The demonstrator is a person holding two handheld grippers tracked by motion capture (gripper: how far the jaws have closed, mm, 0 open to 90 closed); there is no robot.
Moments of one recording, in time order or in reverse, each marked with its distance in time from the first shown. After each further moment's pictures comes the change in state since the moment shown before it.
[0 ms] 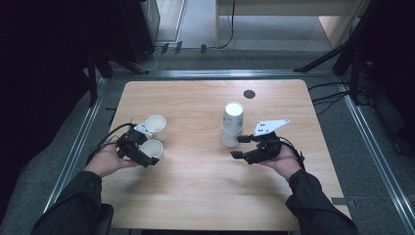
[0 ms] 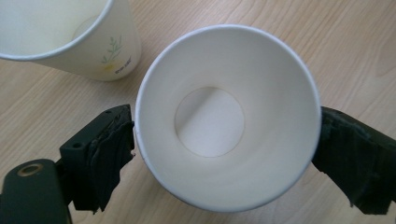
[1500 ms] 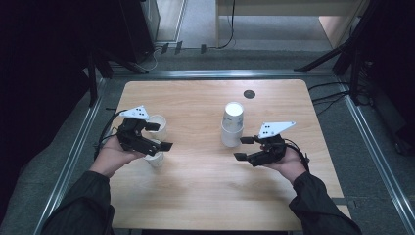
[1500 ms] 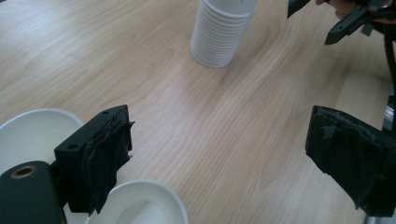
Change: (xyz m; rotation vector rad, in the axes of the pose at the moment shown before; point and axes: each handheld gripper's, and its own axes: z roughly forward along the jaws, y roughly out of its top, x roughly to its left) left arm -0.037 0.042 -0.050 -0.375 -0.135 -0.025; right arm 0.008 -0.002 -0.015 -0.016 -0.007 -0.021
